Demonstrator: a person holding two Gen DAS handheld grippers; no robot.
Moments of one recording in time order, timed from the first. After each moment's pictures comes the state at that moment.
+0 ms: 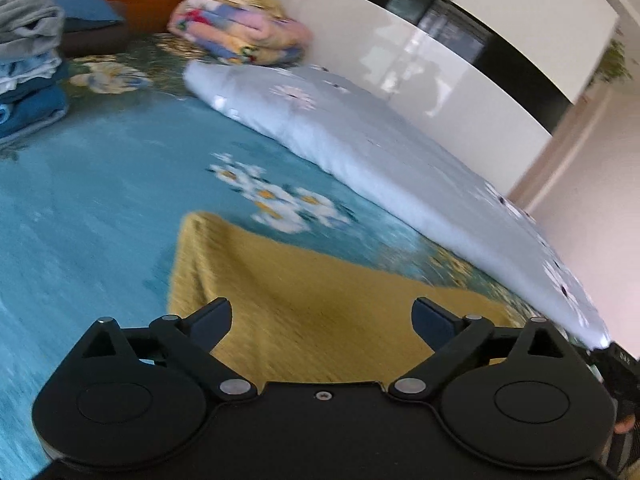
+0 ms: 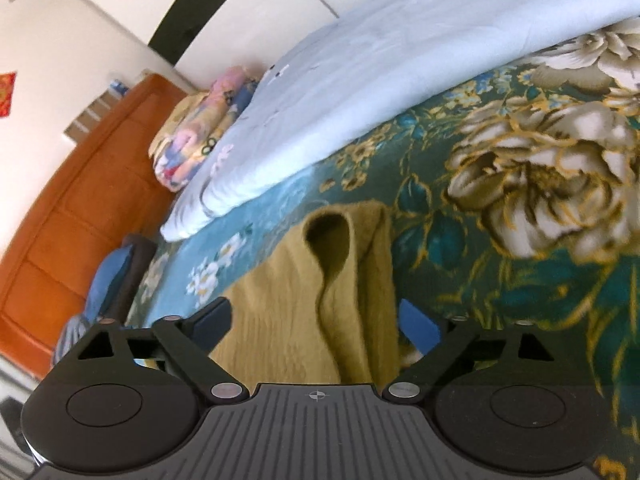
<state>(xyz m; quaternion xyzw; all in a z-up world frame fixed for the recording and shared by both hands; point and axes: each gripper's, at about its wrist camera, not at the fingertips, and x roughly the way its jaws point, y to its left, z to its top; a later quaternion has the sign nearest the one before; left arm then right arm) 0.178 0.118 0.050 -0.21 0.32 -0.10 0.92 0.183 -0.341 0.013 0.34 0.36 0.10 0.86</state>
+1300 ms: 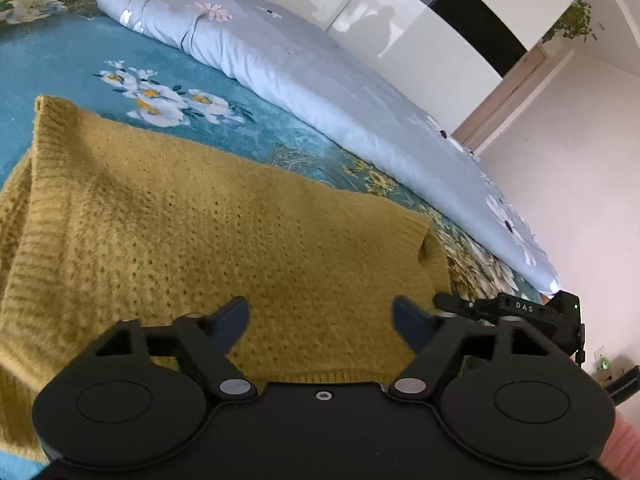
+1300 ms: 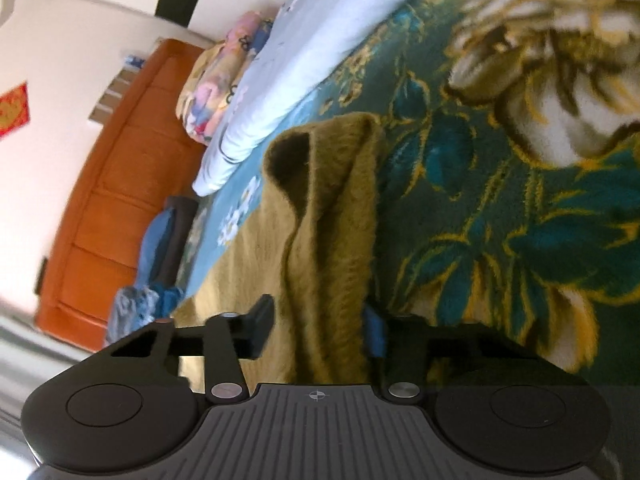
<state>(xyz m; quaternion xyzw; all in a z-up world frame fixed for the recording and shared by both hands) 0.193 0.015 0.011 -0.23 0.39 -0.19 0.87 0.231 -0.361 -0.069 0.44 0.42 0.21 0.77</state>
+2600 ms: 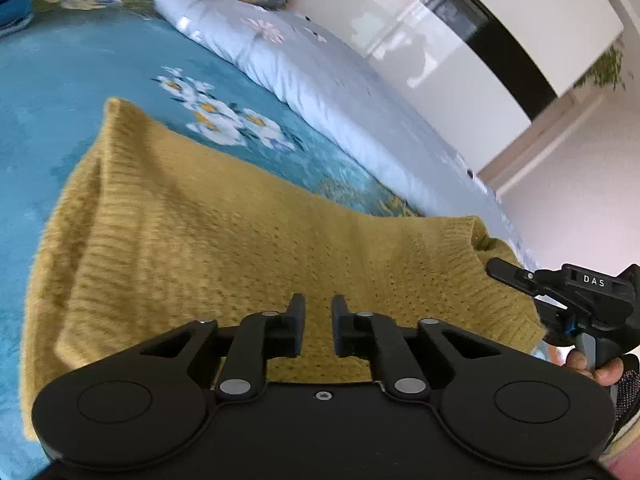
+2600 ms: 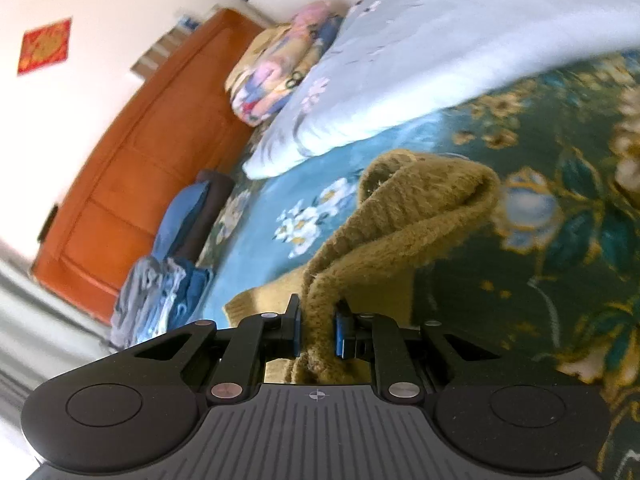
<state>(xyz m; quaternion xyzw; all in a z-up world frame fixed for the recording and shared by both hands) 0.177 0.067 0.015 -0.29 0.37 -0.13 0.88 0.254 -0.258 0.059 0.32 0.41 0.25 0.82</state>
